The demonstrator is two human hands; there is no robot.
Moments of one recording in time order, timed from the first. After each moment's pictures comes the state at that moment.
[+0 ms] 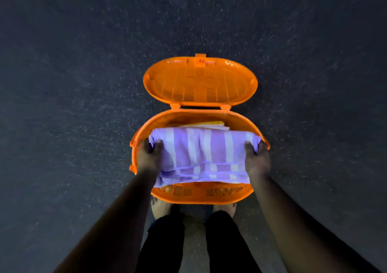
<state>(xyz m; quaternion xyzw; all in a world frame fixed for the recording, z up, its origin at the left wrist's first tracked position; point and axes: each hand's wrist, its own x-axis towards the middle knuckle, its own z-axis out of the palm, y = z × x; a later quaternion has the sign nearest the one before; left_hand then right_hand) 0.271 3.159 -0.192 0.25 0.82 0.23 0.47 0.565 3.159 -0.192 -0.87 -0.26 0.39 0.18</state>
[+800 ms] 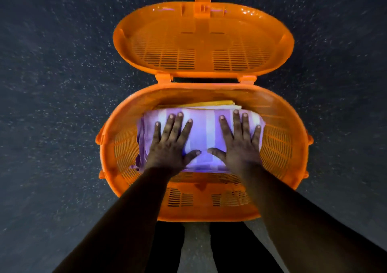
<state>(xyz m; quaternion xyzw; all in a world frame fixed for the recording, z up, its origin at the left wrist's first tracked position) 0.300 3.125 -0.340 0.78 0.57 -0.11 0.20 0.539 3.126 -0.339 -0.63 -0.73 0.20 -0.18</state>
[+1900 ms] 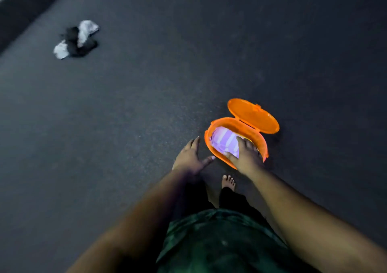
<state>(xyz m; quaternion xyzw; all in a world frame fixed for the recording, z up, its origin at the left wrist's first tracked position) 0.289 2.940 0.383 0.38 0.83 0.08 0.40 0.471 3.061 0.341 -0.51 -0.78 0.34 -0.14</state>
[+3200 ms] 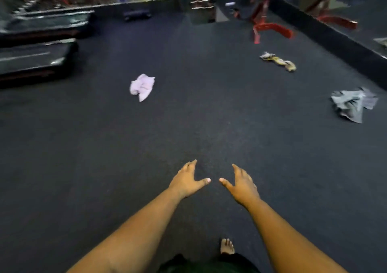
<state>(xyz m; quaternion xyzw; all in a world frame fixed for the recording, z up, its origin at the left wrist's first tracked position) 0.277 2.021 0.484 -0.54 0.75 0.38 0.03 0.072 2.117 0.459 0.47 -0.82 0.12 -0.31</state>
